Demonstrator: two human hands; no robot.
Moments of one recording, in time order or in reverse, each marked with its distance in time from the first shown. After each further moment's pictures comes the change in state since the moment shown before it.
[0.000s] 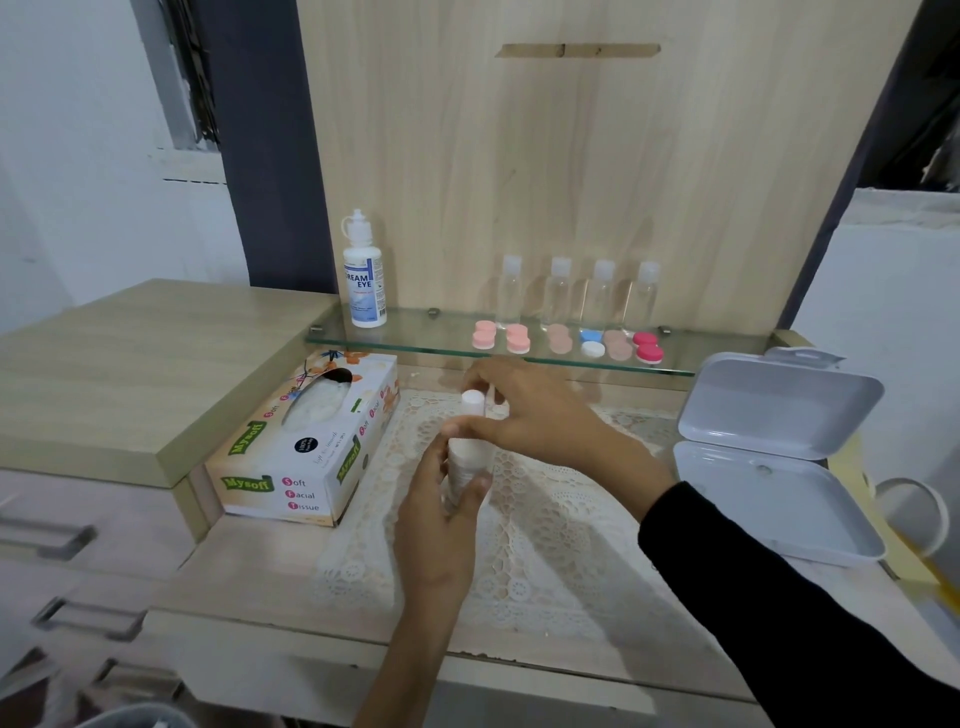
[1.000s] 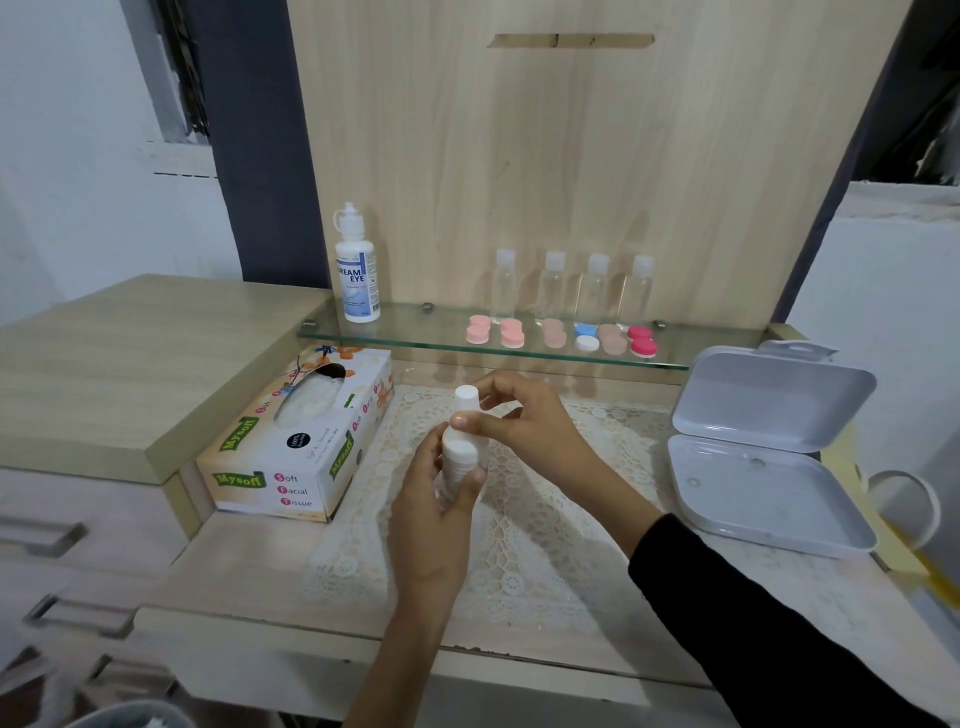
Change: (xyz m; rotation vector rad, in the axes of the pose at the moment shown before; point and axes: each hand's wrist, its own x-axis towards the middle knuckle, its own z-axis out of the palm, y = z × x) left_hand -0.001 0.004 0.000 0.017 0.007 0.012; right_hand -0.013 0.010 0.031 0.655 0.200 0.183
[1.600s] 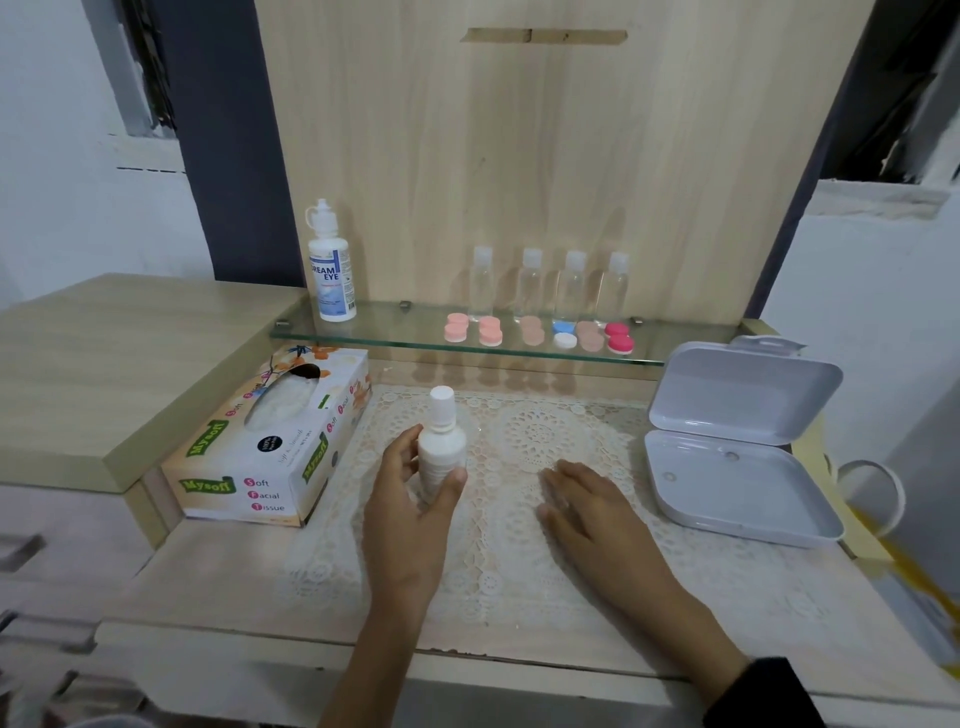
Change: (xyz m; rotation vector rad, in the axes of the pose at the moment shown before) left_hand -0.001 0.001 -0.002 0.039 0.030 0.026; right_hand -0.099 0.055 -0.036 -0.695 -0.002 0.145
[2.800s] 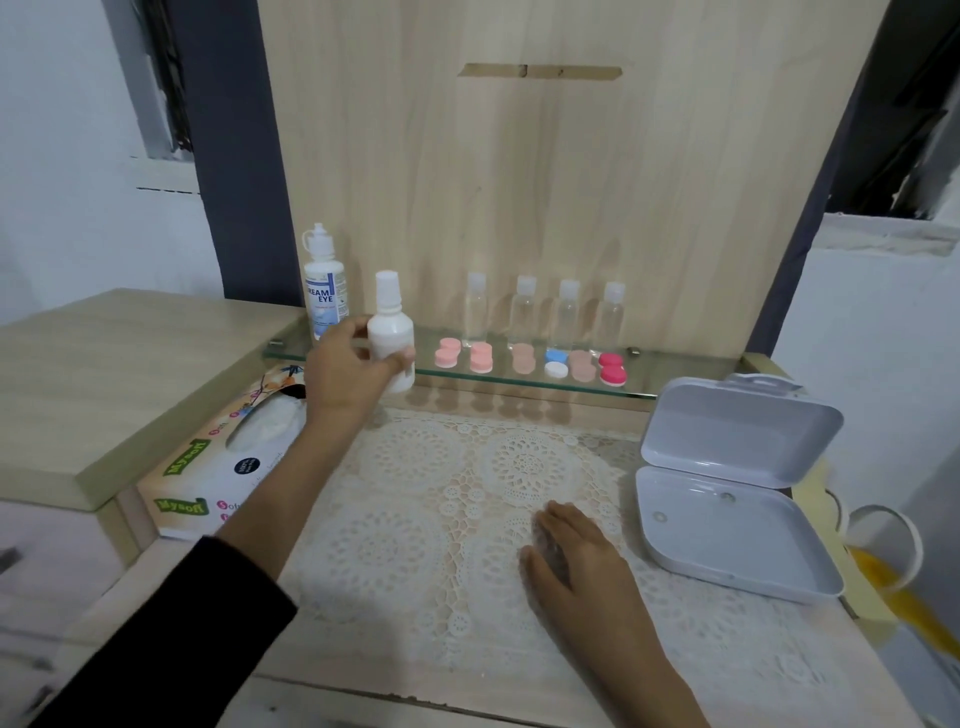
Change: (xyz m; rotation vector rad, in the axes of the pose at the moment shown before) left_hand 0.147 0.052 -0.011 0.174 0.068 0.086; right_hand -0.009 0.001 0.004 0.104 0.062 0.073
